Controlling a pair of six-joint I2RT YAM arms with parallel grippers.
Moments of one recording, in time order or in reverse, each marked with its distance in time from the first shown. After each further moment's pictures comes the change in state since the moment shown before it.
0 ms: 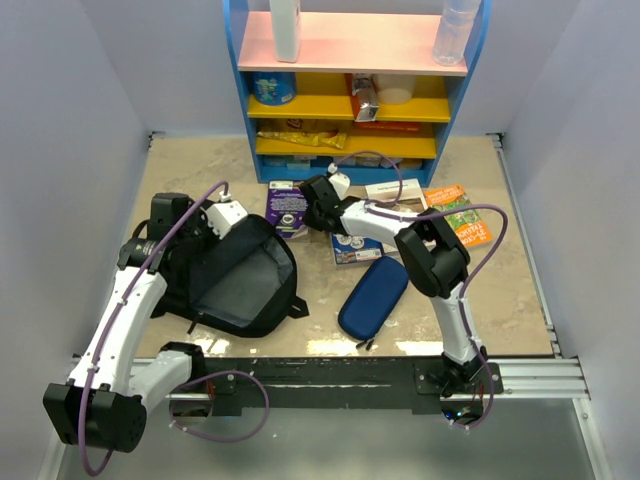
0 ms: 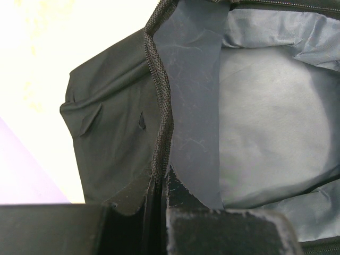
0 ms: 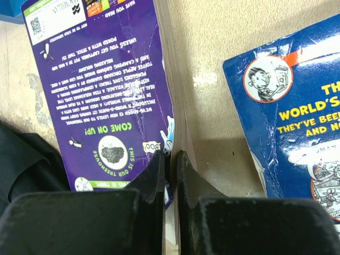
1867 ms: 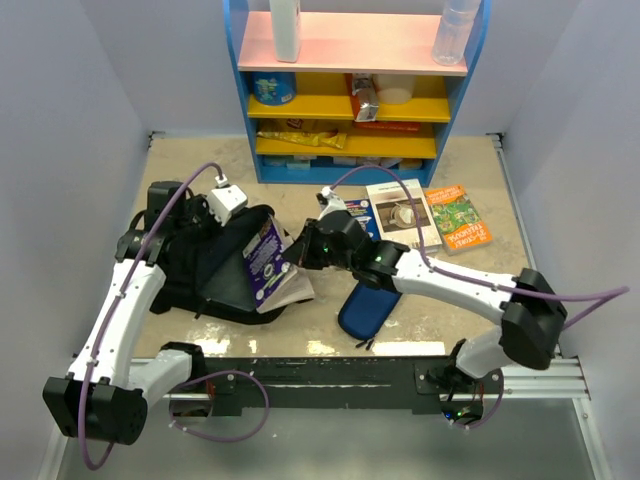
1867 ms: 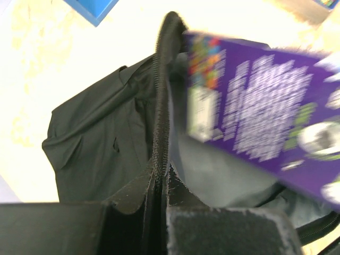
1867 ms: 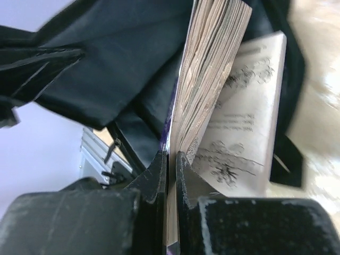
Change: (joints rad) left arm 0.003 0.041 0.070 0.050 0.149 -0.098; right arm 0.269 -0.700 -0.480 0.127 -0.225 -0.051
